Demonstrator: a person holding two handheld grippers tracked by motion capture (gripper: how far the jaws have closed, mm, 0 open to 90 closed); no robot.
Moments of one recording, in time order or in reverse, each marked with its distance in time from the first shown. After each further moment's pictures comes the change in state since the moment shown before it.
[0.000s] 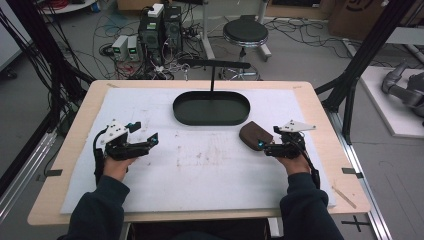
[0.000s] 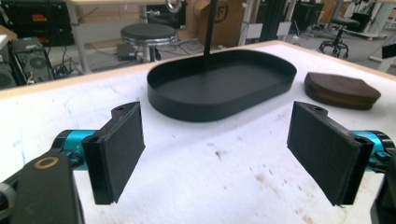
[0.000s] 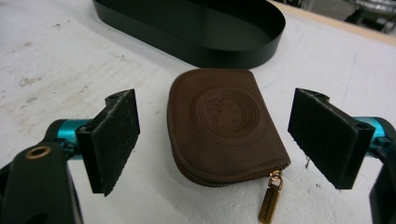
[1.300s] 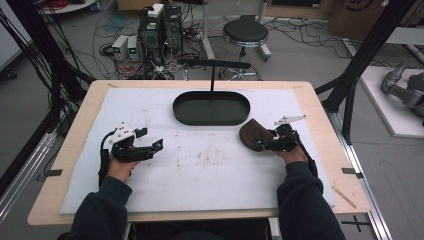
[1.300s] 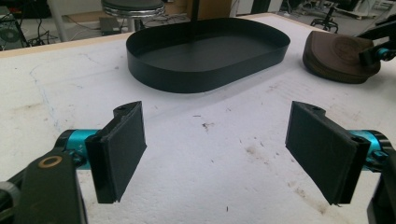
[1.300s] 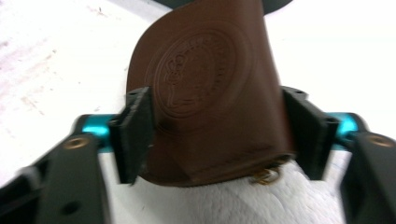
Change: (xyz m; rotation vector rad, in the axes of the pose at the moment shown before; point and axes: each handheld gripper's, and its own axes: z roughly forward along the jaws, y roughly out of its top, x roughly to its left) left arm 0.000 -0.011 0.013 0.091 -0.041 -0.015; right arm -0.031 -0.003 0.037 0.170 0.112 0.037
